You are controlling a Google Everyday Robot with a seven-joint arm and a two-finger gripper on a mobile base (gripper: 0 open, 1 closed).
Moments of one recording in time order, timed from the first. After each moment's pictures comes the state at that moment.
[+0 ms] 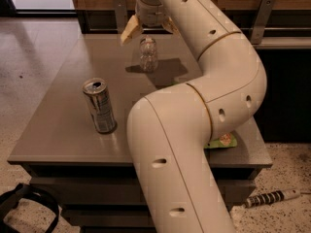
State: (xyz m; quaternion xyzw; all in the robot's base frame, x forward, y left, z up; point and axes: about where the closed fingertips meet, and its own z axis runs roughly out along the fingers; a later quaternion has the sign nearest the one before) arm 0.771 -0.002 0.890 -0.14 0.98 0.02 0.13
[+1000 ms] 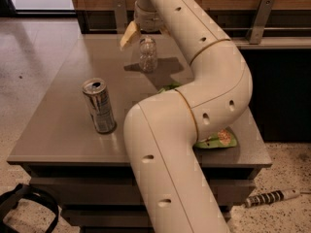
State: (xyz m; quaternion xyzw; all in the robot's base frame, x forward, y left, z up) arm 0.780 0.002 0.869 -0.14 0.98 0.02 0.12
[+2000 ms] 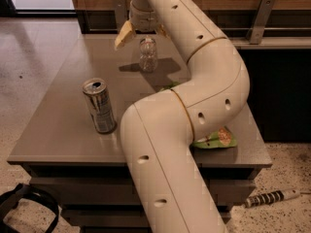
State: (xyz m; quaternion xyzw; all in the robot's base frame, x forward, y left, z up) arm 0.777 0.018 0.869 -0.14 0.98 0.04 0.11
